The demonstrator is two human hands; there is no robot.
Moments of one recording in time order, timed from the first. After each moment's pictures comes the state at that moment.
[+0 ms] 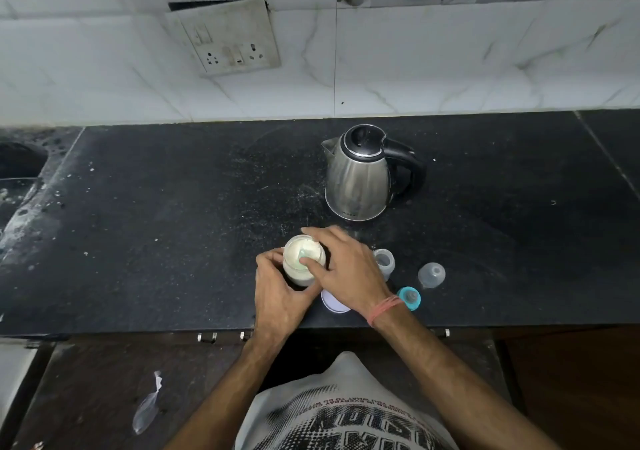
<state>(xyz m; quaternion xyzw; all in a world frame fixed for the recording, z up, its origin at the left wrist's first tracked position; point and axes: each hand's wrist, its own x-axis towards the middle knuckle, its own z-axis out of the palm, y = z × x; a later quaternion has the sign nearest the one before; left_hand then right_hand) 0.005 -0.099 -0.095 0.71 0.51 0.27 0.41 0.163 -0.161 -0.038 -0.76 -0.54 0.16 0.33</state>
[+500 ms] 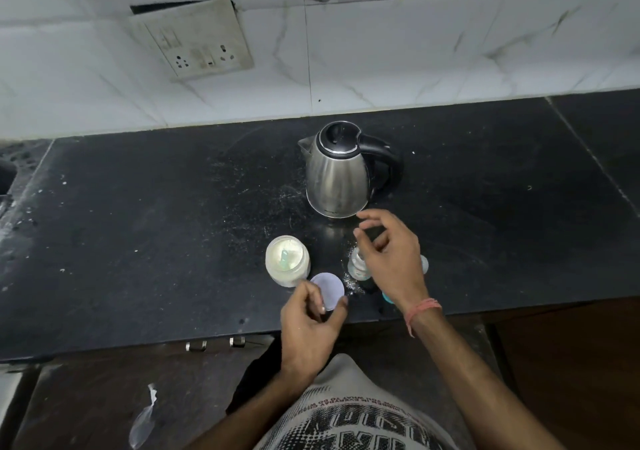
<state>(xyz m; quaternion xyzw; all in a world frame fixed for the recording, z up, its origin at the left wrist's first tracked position) 0.031 -0.180 -0.095 0.66 0.44 0.30 0.53 0.219 -0.214 -0.029 -0.78 -0.32 0.13 0.52</state>
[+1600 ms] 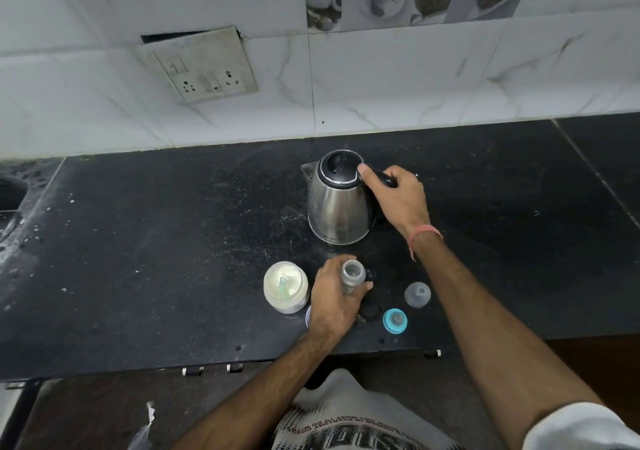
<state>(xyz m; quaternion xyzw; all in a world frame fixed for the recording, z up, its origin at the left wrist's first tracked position) 0.132 -0.130 -0.103 0.76 0.43 0.19 0.46 0.335 -0.123 0.011 -0.81 -0.24 0.18 0.51</state>
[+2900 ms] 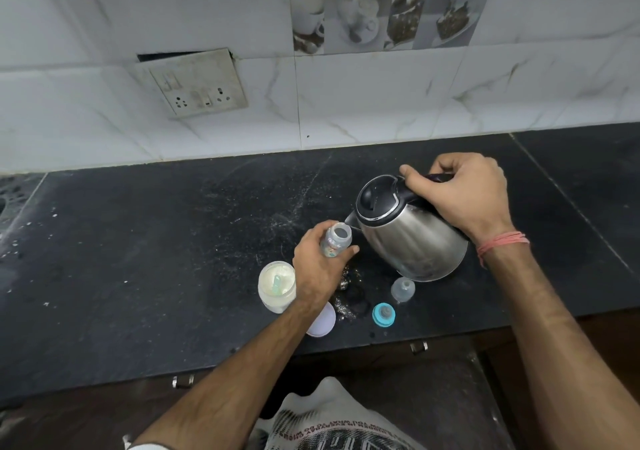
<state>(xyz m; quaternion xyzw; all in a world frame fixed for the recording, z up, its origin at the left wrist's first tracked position) 0.144 -0.099 -0.055 0.71 0.39 0.31 0.50 0.321 -0.234 0.131 -0.88 -0.33 -0.07 0.34</state>
